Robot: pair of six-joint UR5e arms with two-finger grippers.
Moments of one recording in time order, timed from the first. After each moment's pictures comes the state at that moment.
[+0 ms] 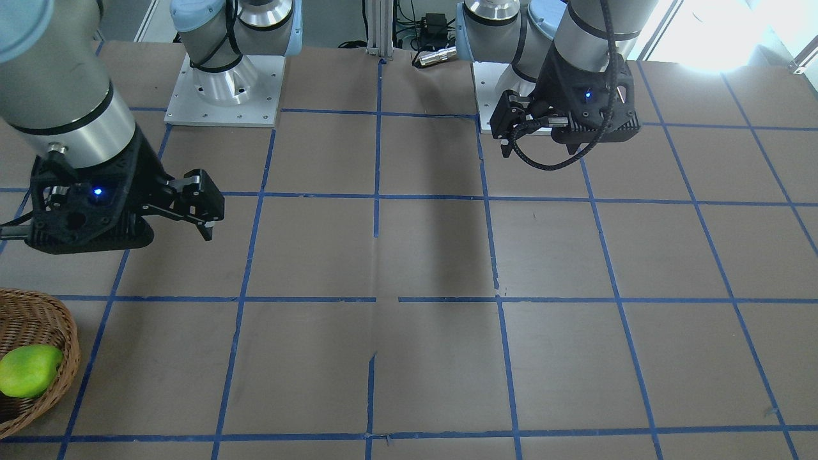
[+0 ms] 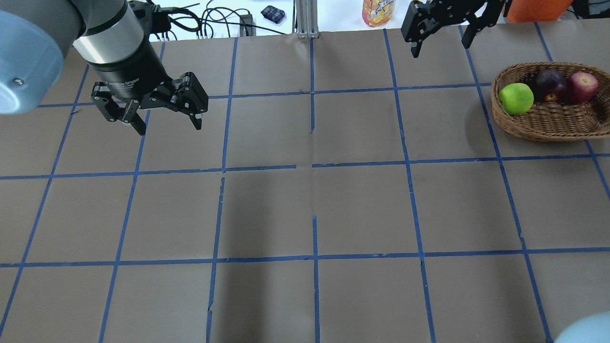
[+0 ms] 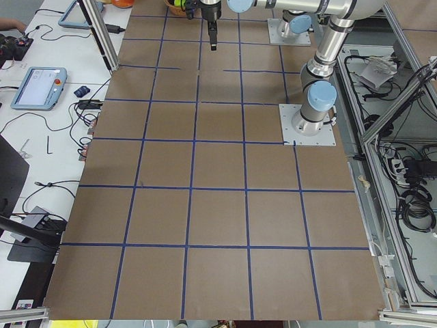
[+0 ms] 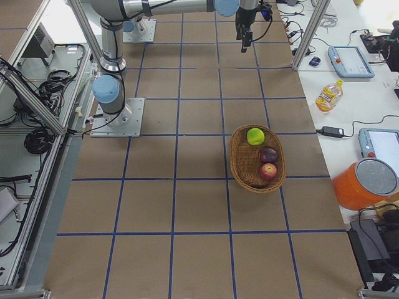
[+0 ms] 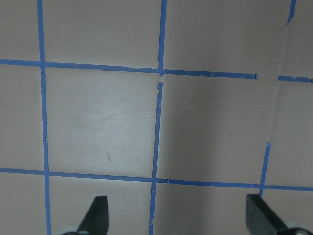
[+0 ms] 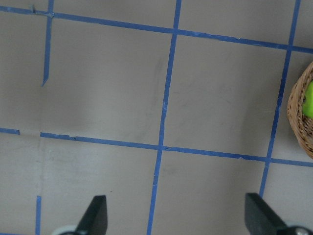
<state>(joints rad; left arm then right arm) -1.62 -1.57 -1.53 -1.67 1.58 -0.12 1.61 -1.31 1.22 -1.51 -1.60 -0.10</state>
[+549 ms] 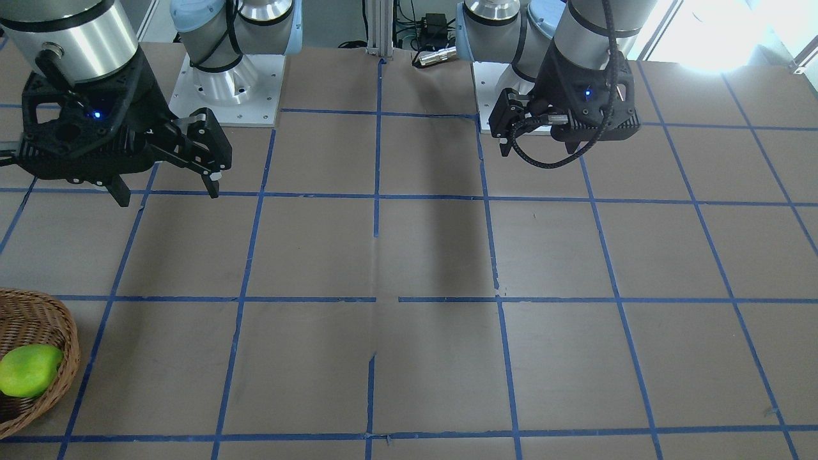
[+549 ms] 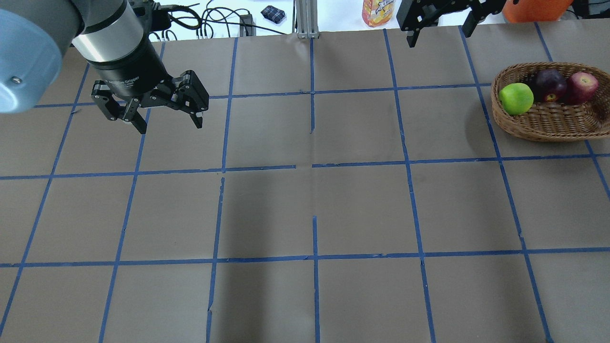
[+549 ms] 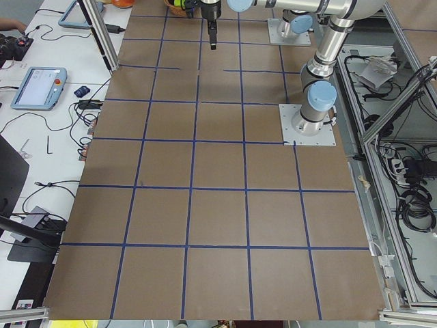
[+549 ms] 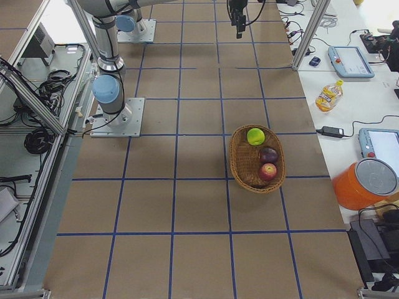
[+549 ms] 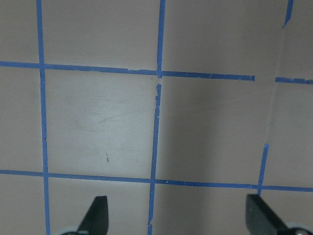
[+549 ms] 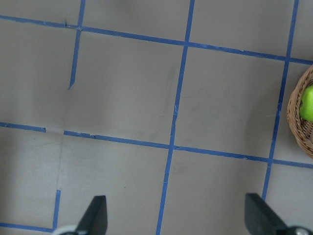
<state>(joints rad) -1.62 -1.57 -1.53 -1.67 1.57 -0.12 1.61 -1.39 1.23 -1.51 -1.57 -0.11</state>
